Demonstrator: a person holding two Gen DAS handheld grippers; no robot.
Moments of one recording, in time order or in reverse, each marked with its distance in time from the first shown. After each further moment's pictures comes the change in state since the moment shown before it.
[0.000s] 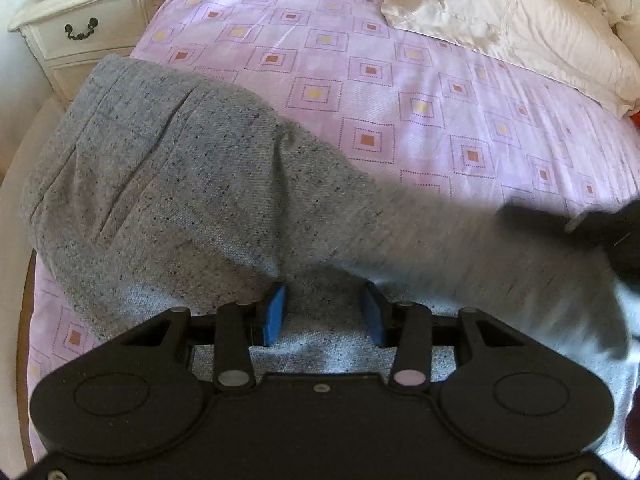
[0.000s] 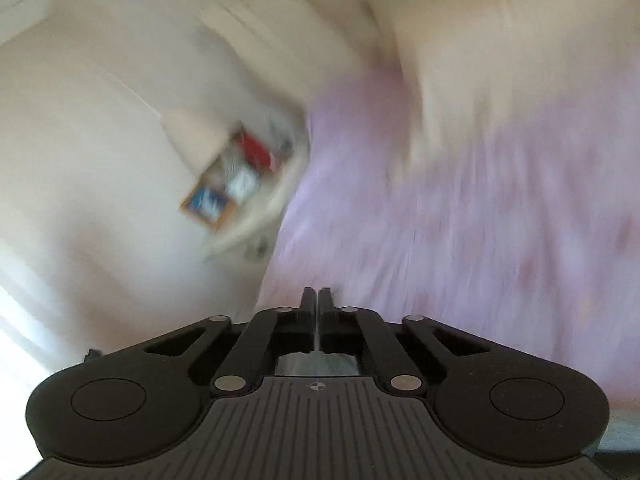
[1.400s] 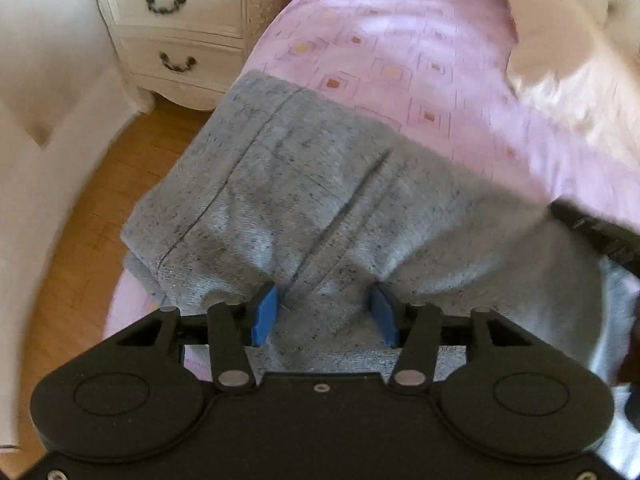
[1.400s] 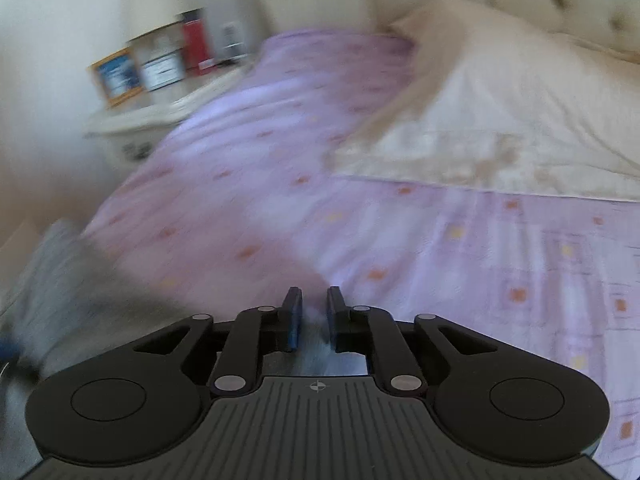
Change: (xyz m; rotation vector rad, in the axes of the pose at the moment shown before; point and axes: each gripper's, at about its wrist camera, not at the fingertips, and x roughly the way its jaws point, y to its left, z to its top) left arm -0.008 0.103 0.033 -0.198 -0.042 0.045; right arm 0.141 0.000 -0.006 -0.395 0.187 -0.382
